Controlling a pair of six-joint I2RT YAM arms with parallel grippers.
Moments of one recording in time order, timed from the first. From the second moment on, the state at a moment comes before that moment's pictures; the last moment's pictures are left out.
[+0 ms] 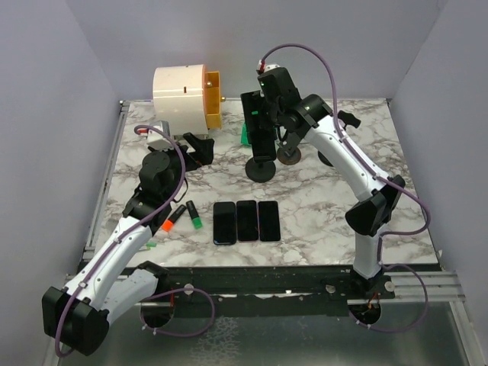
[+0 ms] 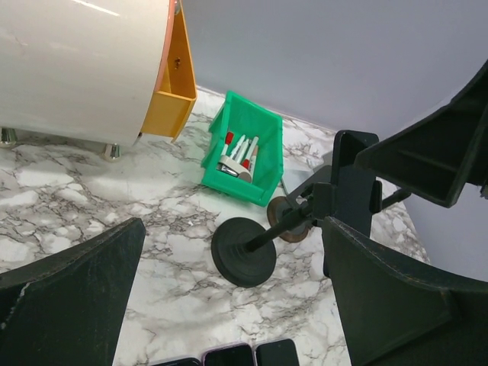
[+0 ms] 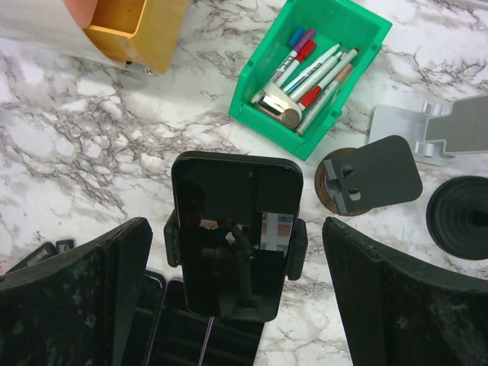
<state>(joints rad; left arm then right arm) -0.41 0.92 0.75 0.11 -0.18 -0.55 0.69 1.94 2.21 -0.91 0.29 0.25</state>
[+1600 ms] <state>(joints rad) -0.42 0.91 0.74 0.13 -0.14 -0.54 0.69 2.04 2.24 -0.91 0.30 0.23</state>
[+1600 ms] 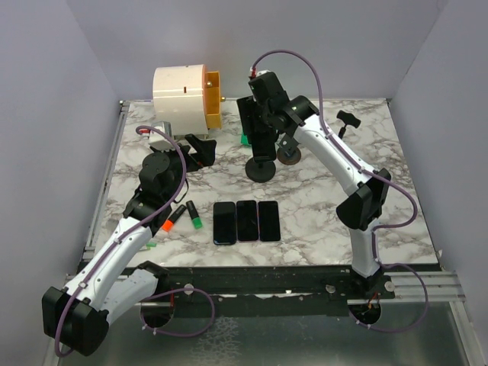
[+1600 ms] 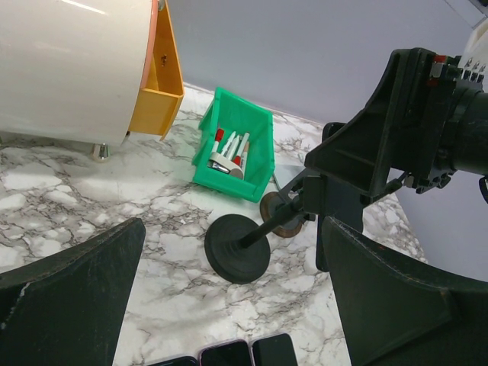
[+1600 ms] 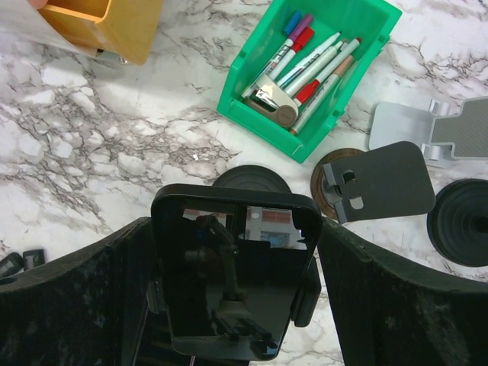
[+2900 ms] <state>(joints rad) -0.42 0.94 0.74 0.13 -0.12 -0.54 0.69 1.78 1.93 -0.86 0.35 0.21</state>
